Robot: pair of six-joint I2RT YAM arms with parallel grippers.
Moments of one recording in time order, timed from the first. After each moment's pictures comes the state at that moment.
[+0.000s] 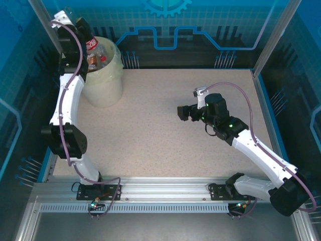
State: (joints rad) left arm 0.10 1.81 1.89 -0.03 -0.21 -0.35; right arm 0.54 1.12 0.96 -0.32 0.02 0.23
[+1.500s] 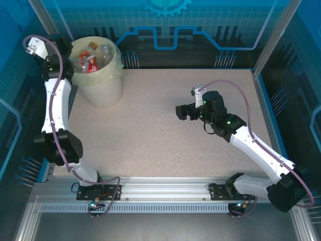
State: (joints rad) left arm 0.24 1.67 1.86 -0.49 -0.47 -0.76; right arm 0.55 1.16 1.01 -0.36 0.02 0.23
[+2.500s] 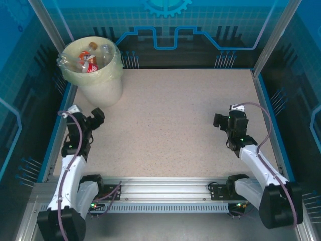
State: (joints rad) left arm 0.16 0.83 0.48 -0.18 -0.08 -0.47; right arm 0.08 1.07 0.50 -0.06 0.27 0.21
